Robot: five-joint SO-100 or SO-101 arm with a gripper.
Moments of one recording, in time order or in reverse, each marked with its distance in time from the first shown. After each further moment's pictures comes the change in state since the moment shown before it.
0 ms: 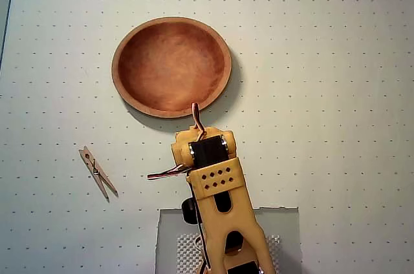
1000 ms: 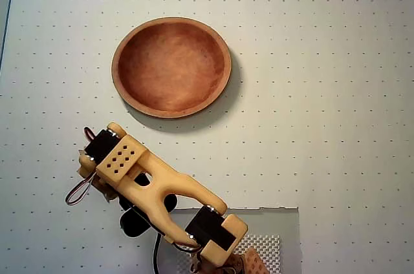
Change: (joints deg) arm -38.6 -38.5 -17.1 -0.3 8.9
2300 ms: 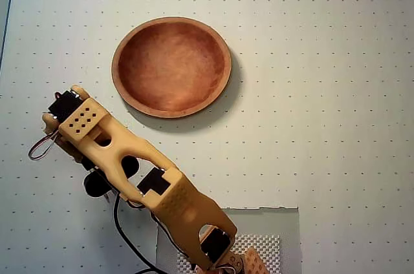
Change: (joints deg) arm 6.2 -39.0 -45.6 10.5 0.4
